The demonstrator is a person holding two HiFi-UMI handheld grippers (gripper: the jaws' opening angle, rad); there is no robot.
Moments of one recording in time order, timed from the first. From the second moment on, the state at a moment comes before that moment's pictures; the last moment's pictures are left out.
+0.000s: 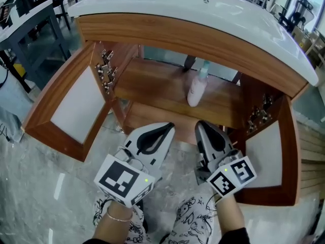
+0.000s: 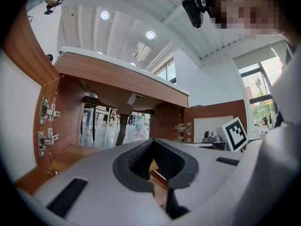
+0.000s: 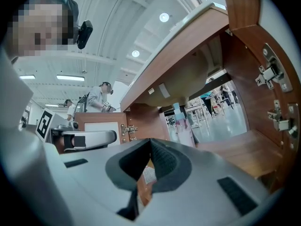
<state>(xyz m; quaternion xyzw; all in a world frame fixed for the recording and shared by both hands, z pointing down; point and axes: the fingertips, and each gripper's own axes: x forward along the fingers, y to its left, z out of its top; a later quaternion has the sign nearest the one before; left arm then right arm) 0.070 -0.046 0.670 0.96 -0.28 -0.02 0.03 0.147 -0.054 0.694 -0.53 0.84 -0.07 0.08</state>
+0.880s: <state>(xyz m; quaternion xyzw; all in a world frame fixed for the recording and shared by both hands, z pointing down) 0.078 -0.061 0.674 0.97 -0.26 -0.02 0.03 0.138 -0.073 0.687 -0.54 0.84 -0.04 0.06</state>
